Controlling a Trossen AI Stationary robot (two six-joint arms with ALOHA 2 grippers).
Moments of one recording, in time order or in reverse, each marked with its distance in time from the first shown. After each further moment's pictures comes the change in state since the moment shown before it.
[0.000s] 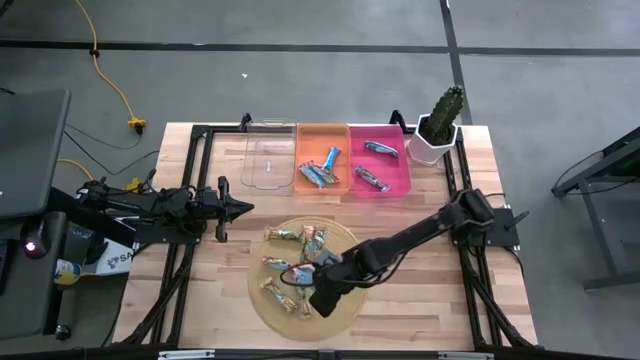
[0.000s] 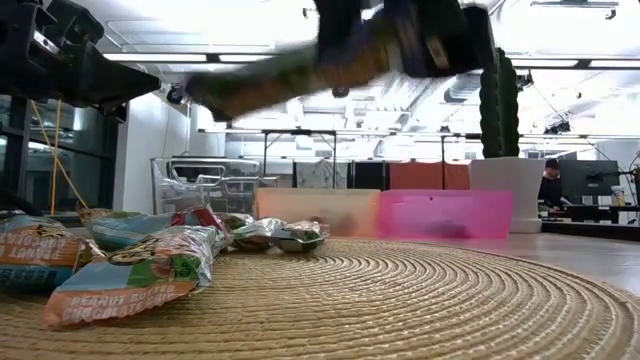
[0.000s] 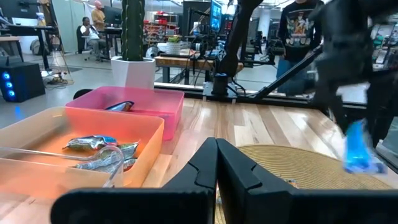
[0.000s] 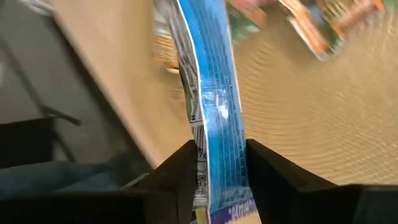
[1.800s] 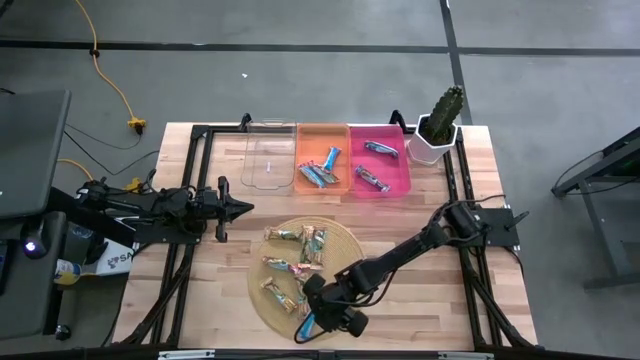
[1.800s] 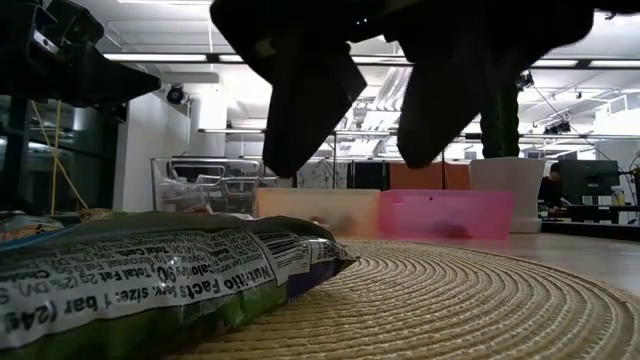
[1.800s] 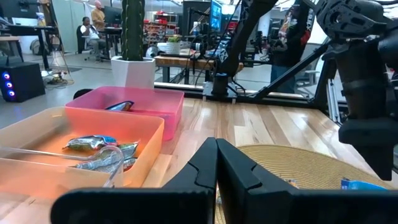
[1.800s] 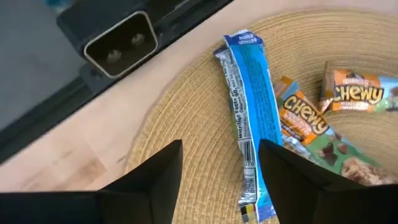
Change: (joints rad) left arm 0.000 0.000 0.000 0.000 0.000 0.000; right arm 0.057 0.165 -0.003 0.179 -0.140 -1.548
